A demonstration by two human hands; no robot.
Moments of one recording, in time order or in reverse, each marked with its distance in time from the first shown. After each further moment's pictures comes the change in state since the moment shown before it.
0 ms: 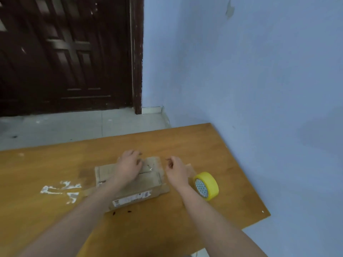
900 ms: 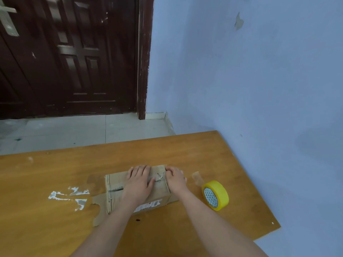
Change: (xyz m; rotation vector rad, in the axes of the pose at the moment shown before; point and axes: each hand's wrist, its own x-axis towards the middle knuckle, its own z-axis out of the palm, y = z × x) left_hand -0.028 -0.024 0.034 0.205 0.034 0.086; right_hand 0.016 -0.007 0.043 -0.008 -0.152 0.119
